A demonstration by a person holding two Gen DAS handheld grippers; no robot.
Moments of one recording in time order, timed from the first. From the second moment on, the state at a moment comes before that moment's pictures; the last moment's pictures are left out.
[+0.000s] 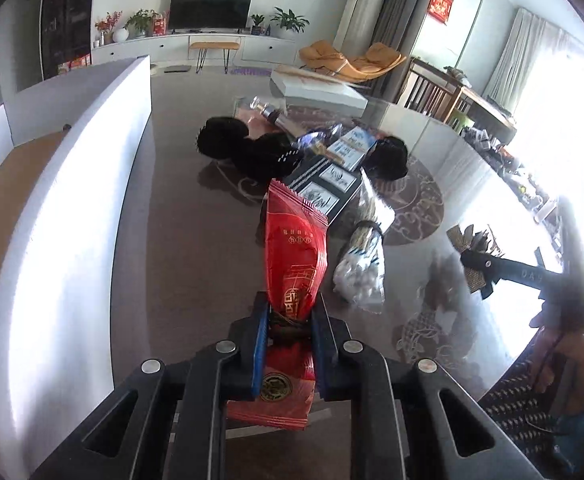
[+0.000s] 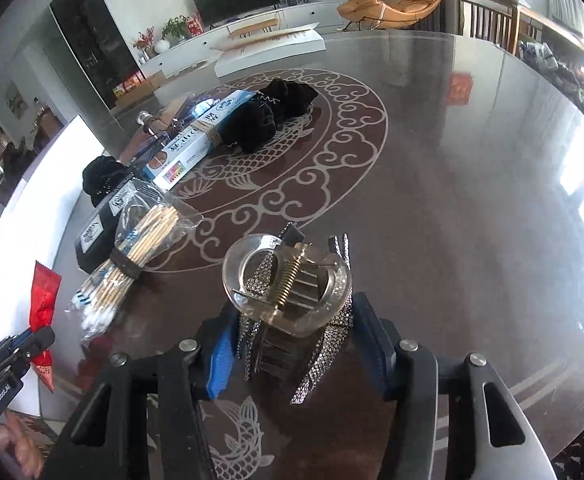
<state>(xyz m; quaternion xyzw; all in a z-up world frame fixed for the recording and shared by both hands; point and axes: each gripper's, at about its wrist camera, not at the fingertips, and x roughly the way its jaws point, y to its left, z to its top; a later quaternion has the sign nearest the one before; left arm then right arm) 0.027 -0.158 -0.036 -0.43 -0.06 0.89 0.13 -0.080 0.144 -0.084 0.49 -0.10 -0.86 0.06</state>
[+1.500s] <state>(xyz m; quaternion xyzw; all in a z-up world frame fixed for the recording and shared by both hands) 0.036 -0.155 0.033 -0.43 -0.05 0.89 0.12 -0.164 0.025 -0.109 0.49 0.05 -0.87 0.09</state>
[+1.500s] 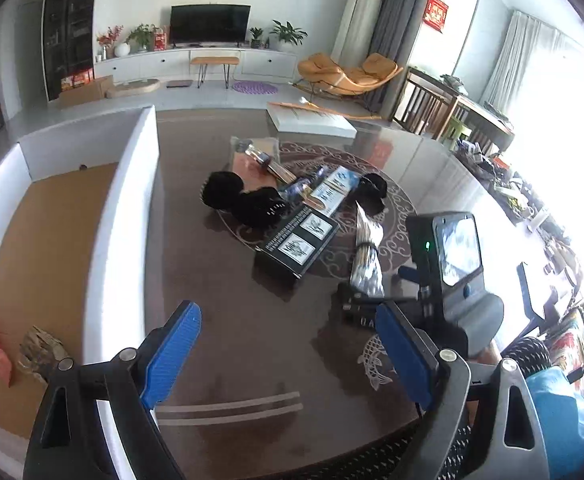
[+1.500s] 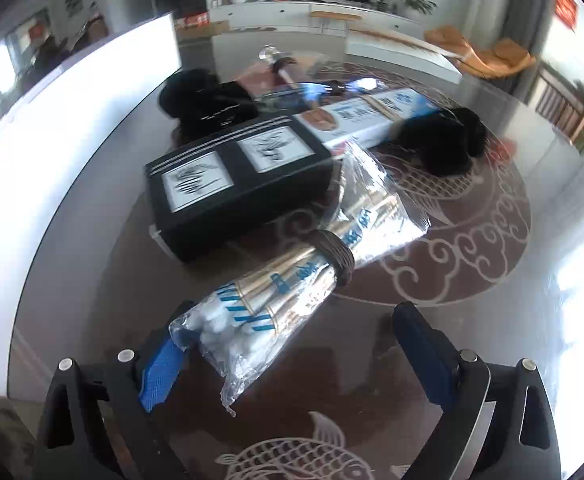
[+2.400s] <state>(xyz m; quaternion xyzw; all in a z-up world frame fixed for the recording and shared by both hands) -0.027 -0.099 -0.092 -0.50 0.04 0.86 0.06 -0.091 0.163 -0.101 0.45 0.00 -0.89 -0.01</state>
